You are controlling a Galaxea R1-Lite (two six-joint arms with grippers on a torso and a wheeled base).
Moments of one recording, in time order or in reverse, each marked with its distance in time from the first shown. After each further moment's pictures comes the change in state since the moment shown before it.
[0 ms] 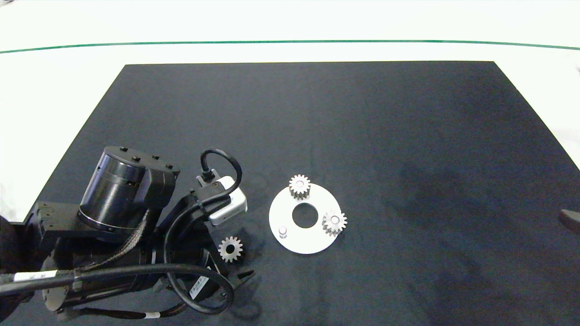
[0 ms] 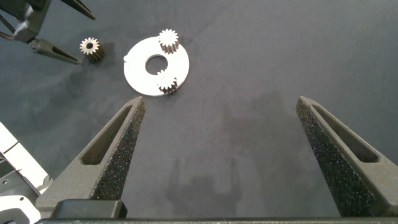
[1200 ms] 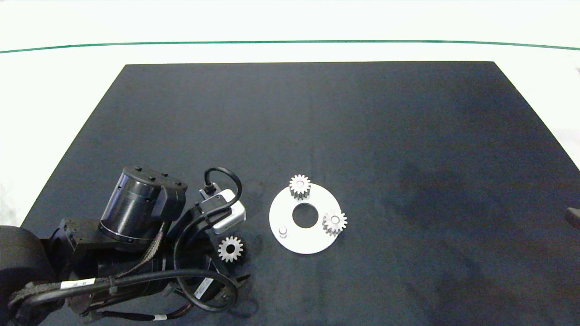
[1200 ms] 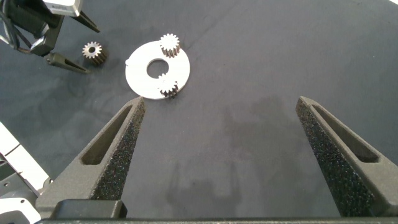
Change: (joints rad) left arm 0.041 0.051 0.099 -0.124 -0.002 0.001; right arm 0.005 -0.008 0.003 -0.011 0.001 -0.001
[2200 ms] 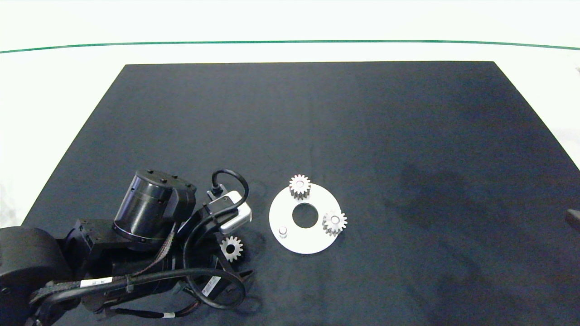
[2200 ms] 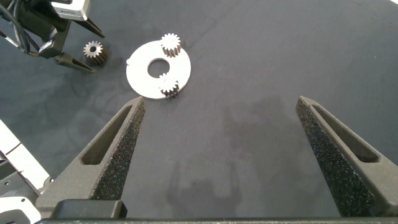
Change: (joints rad) left arm -0.006 0.036 -0.001 -0.037 -0.002 0.000; right arm 0.004 0.000 0.001 0.000 0.000 -0.001
